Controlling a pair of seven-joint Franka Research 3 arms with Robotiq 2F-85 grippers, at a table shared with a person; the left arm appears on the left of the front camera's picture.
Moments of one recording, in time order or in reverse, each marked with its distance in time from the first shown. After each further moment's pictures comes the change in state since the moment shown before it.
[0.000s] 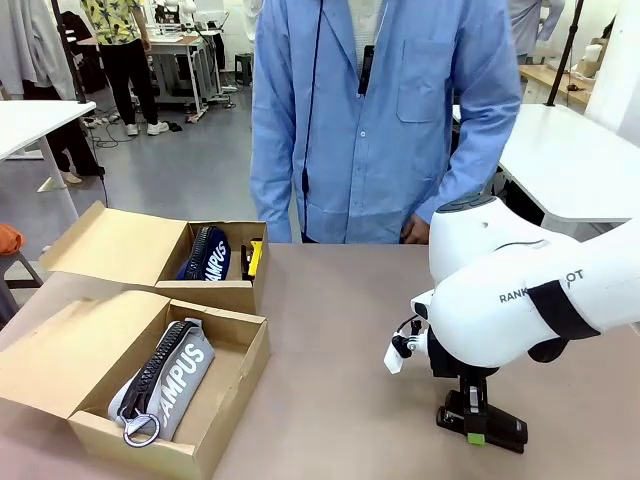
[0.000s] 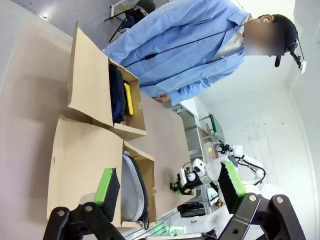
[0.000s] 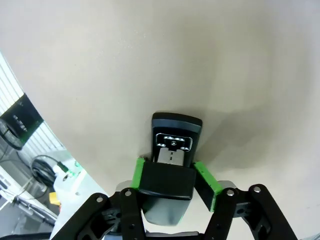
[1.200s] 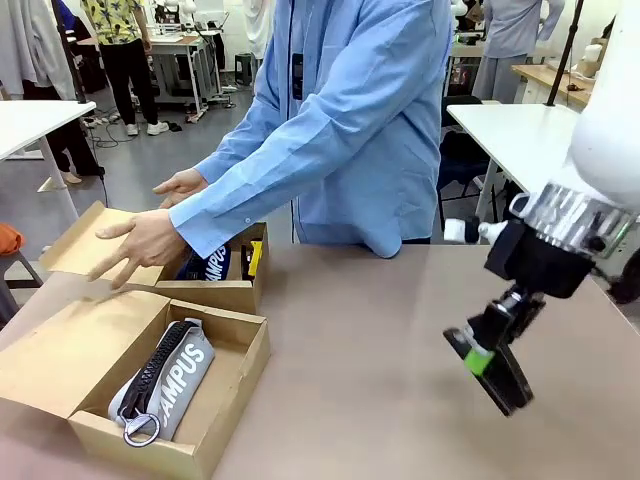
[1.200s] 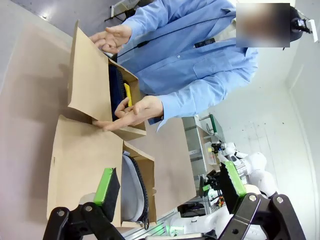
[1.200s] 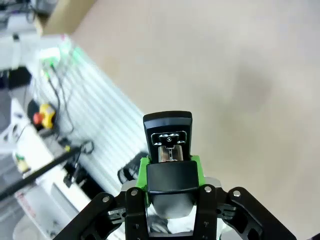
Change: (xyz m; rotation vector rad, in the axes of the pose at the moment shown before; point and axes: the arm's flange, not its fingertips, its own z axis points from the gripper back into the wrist) left arm 0.000 0.000 0.000 0.000 0.000 -0.001; right arm -0.091 0.019 0.139 0.285 -0.479 -0.524
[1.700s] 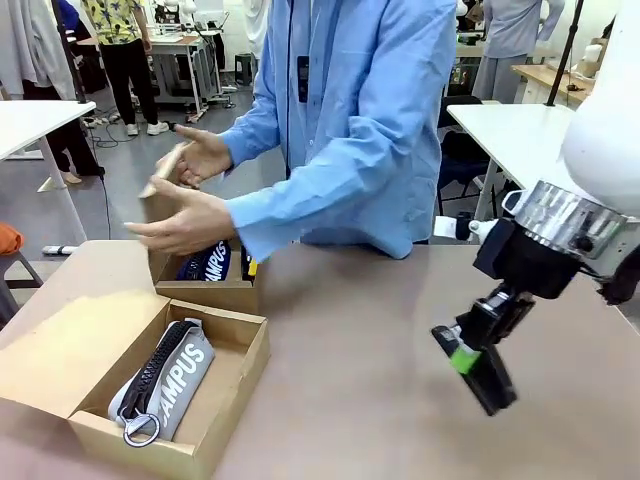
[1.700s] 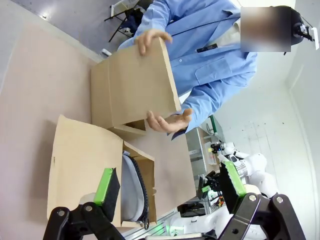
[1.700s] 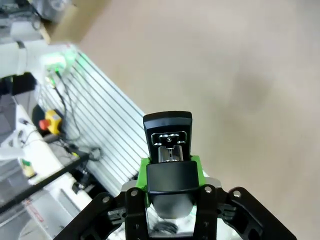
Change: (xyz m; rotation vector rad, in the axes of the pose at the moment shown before) left arm 0.000 0.000 0.000 0.000 0.000 0.001; right arm 0.014 0.020 -0.014 0.064 -0.019 -0.009
